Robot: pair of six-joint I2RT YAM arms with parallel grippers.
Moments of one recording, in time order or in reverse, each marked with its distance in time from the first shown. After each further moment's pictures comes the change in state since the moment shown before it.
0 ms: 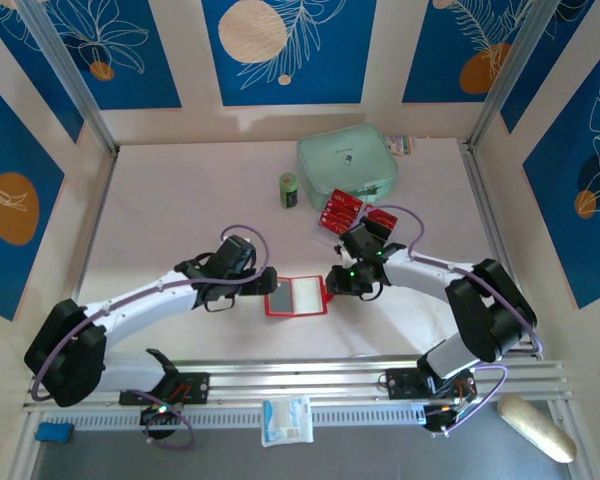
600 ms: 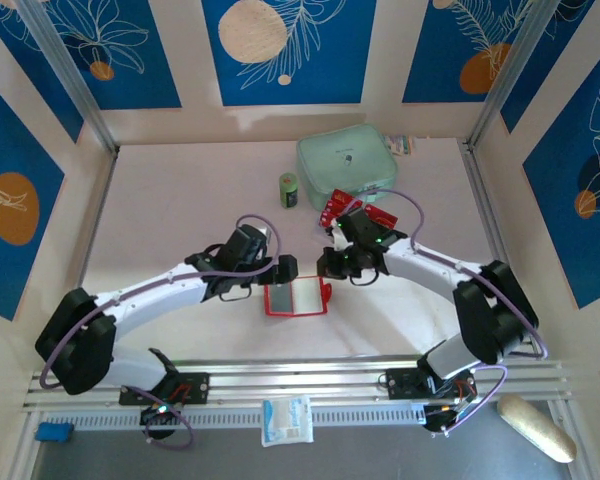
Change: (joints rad) left arm -0.055 0.082 0.082 0.135 0.115 -0.057; right arm 0.020 0.024 0.155 0.002 -0.117 0.045
